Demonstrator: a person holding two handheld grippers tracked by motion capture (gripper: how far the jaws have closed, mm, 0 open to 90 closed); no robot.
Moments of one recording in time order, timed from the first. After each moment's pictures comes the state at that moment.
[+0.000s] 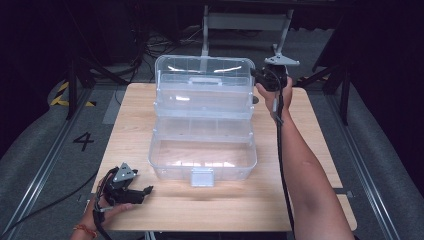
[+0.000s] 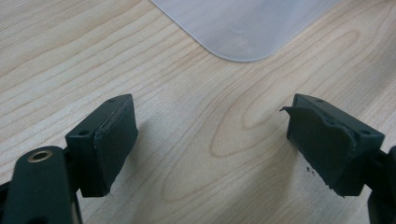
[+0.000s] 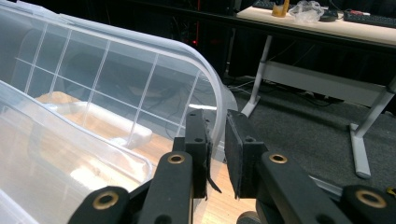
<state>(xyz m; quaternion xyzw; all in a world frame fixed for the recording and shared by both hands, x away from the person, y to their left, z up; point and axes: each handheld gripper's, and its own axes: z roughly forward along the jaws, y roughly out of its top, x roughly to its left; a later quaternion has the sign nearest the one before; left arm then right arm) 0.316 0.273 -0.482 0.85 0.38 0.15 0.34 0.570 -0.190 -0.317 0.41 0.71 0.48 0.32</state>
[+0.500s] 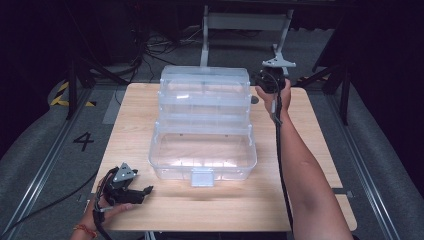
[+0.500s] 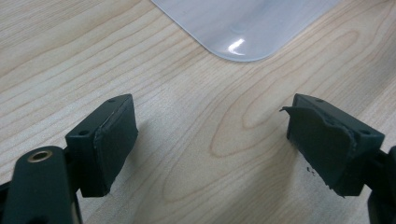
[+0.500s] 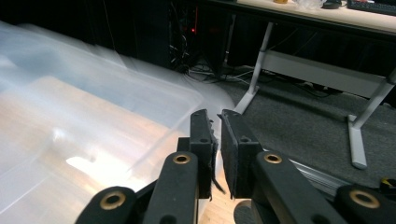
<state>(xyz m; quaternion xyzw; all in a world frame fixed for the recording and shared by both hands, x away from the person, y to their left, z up) 0.316 0.272 -0.482 0.85 0.38 0.15 0.34 0.575 -0.190 -0.330 0.41 0.72 0.46 0.32</state>
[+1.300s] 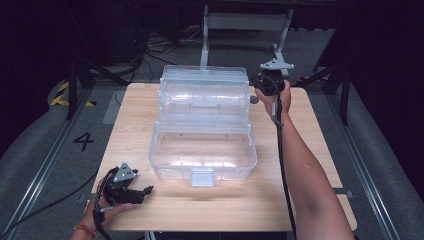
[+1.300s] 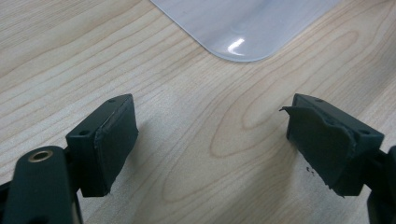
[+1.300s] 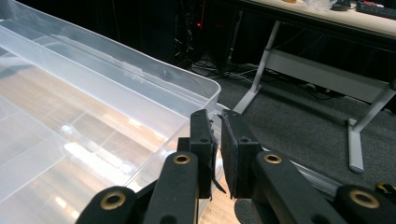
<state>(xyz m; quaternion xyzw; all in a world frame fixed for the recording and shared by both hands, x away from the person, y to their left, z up) 0.316 0.272 -0.482 0.85 0.38 0.15 0.34 0.566 -0.187 -0.329 0.39 0.74 0.45 0.32</state>
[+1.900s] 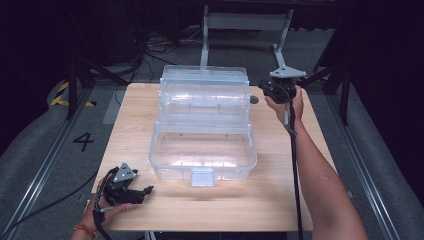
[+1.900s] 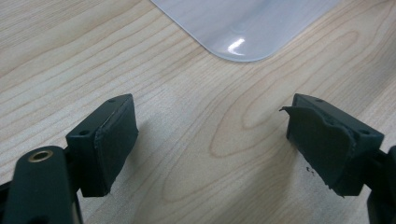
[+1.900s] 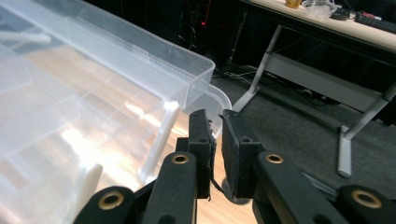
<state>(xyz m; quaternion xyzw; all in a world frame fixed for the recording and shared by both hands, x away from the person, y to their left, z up) 0.315 0.272 -0.482 0.85 0.38 0.15 0.34 0.533 -0.213 -0.325 0.35 0.76 0.44 0.33</state>
